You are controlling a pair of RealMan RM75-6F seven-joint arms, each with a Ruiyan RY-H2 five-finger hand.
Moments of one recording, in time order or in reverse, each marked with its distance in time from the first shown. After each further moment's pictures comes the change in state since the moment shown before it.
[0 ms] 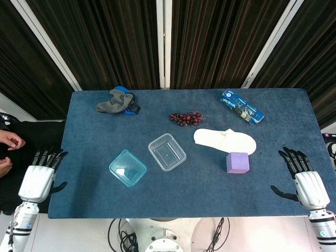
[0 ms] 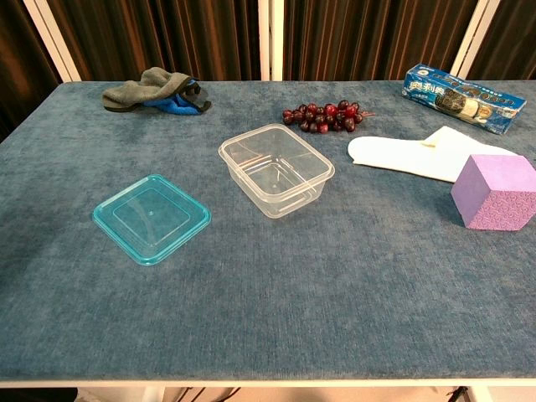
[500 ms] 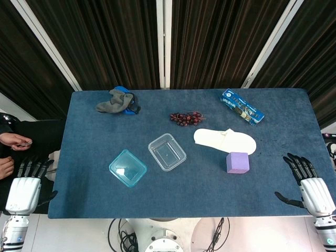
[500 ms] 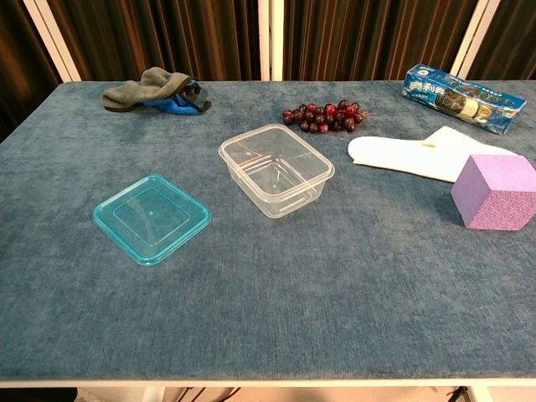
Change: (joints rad) left arm 0.113 -0.013 0.039 -0.005 -0.036 0.118 -0.019; right arm -0.032 -0.012 -0.034 0.070 -0.018 0.030 0.091
